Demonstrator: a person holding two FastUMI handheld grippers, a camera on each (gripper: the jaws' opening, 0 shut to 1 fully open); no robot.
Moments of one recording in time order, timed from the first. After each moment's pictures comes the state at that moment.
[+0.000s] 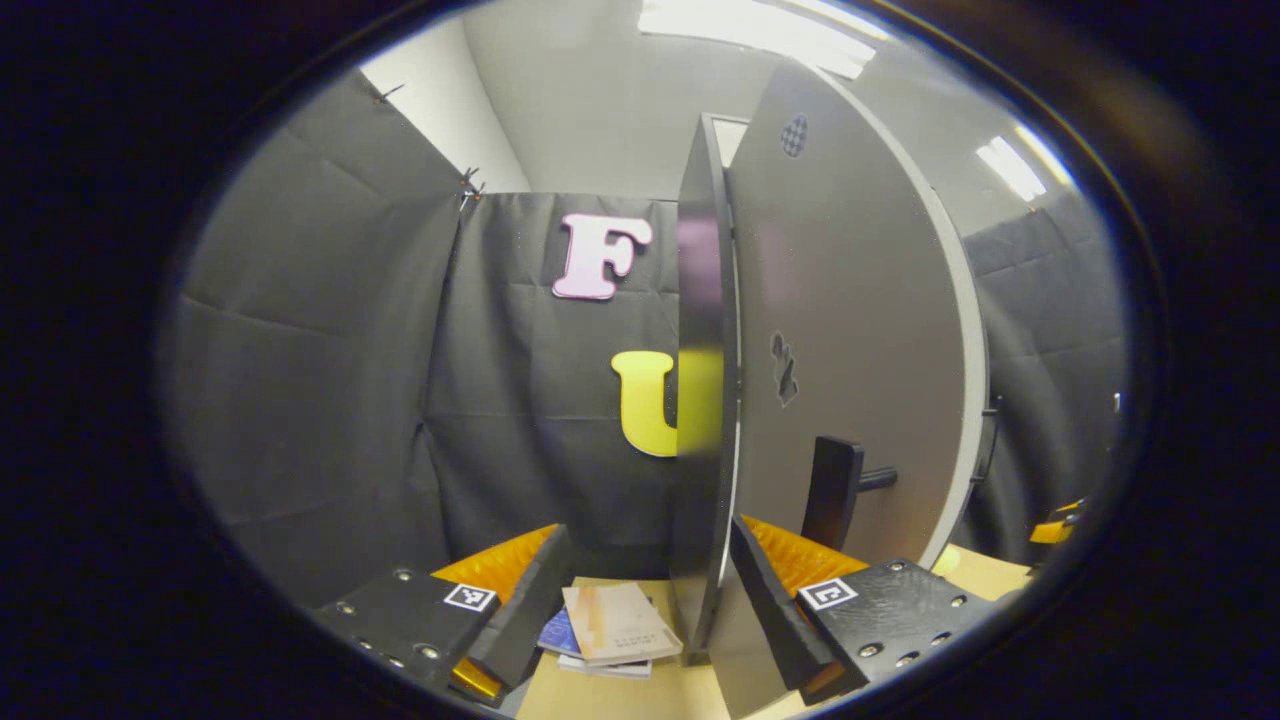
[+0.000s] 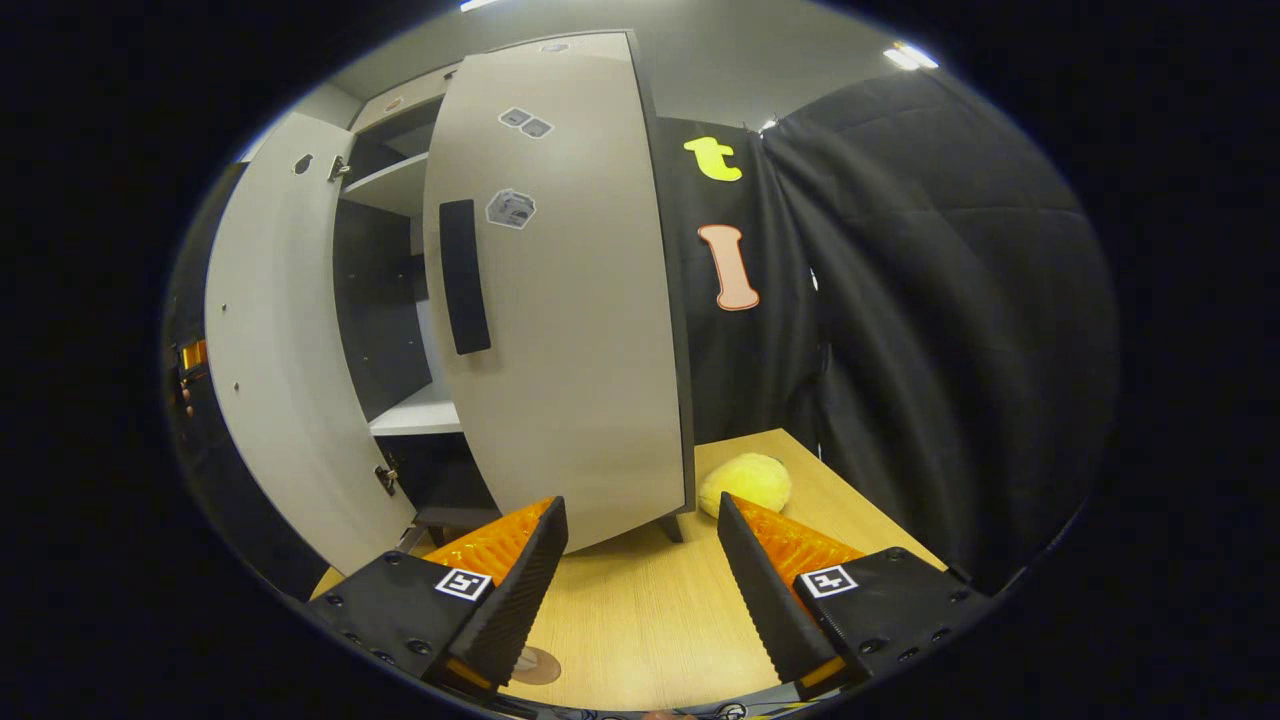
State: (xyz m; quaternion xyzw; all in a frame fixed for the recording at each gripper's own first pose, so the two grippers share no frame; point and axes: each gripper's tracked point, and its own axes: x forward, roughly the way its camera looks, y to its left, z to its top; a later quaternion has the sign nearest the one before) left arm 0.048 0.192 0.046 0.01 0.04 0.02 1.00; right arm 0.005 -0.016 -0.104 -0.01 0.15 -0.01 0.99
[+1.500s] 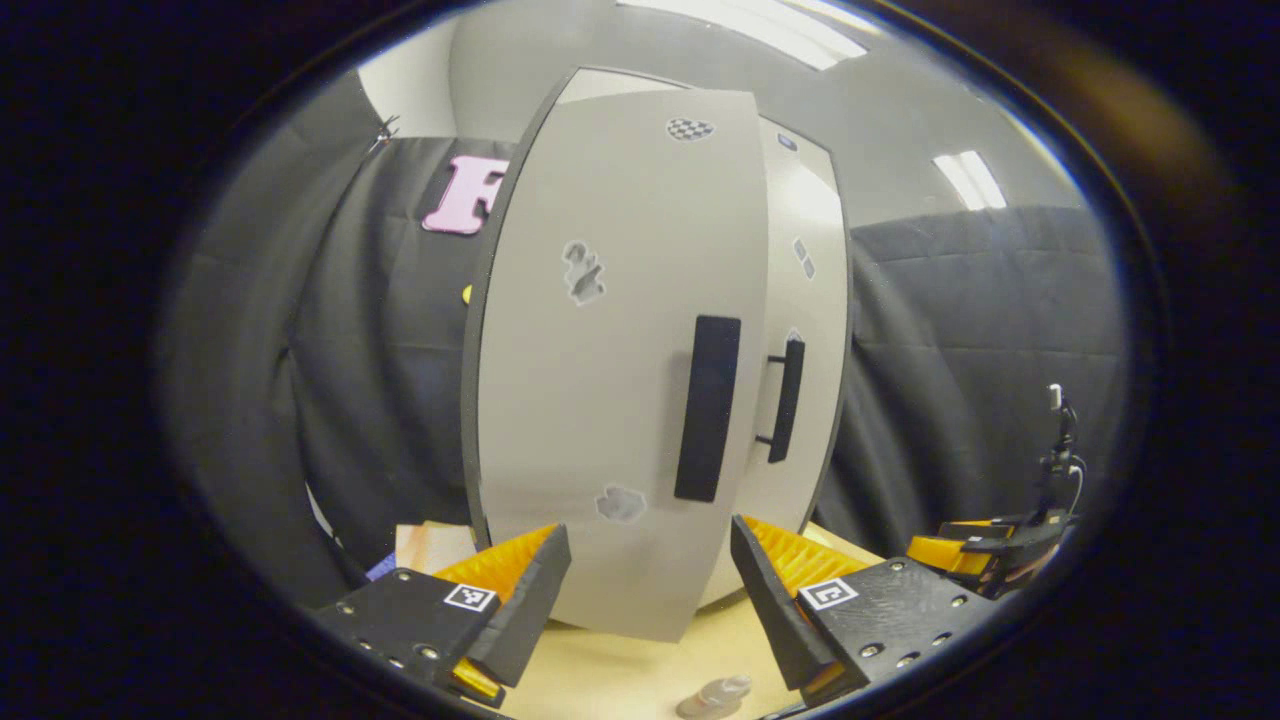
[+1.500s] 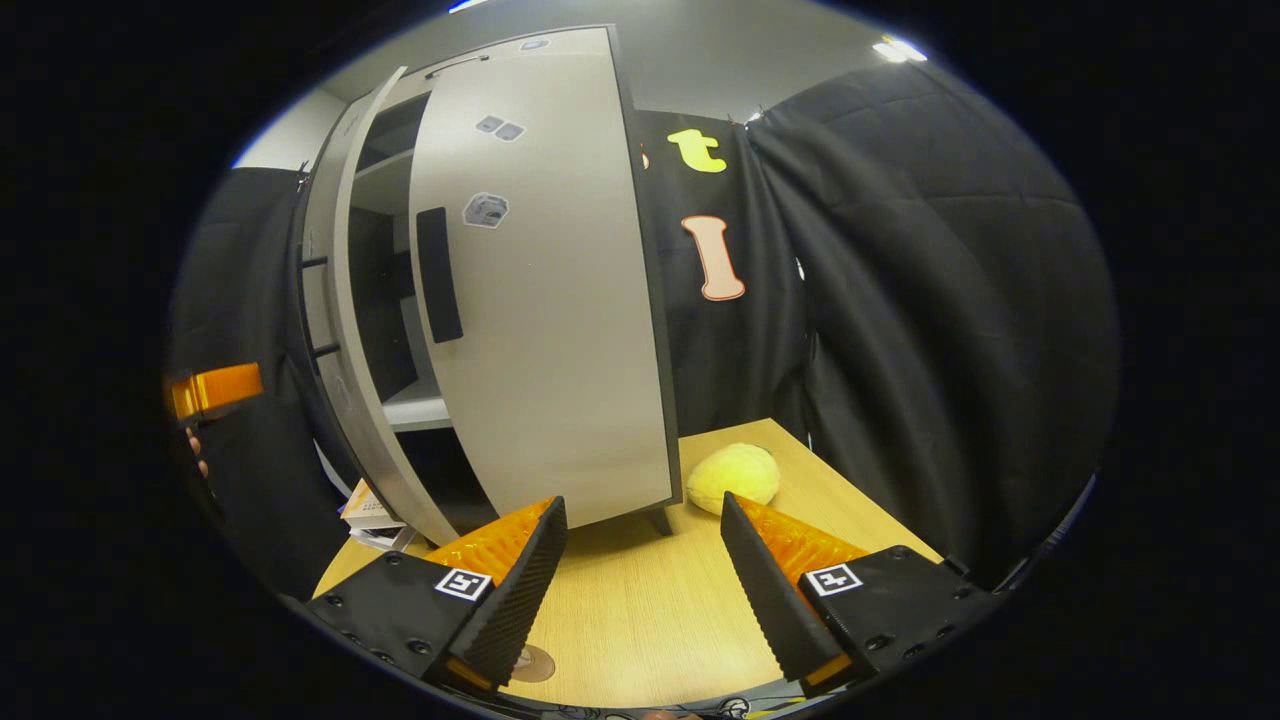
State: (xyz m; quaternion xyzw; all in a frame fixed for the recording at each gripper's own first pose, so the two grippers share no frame) left arm 0.024 -0.034 -0.044 -0.06 0.11 -0.12 0.98; right arm 0.002 -0.023 -0.109 0.00 0.16 -0.01 0.99
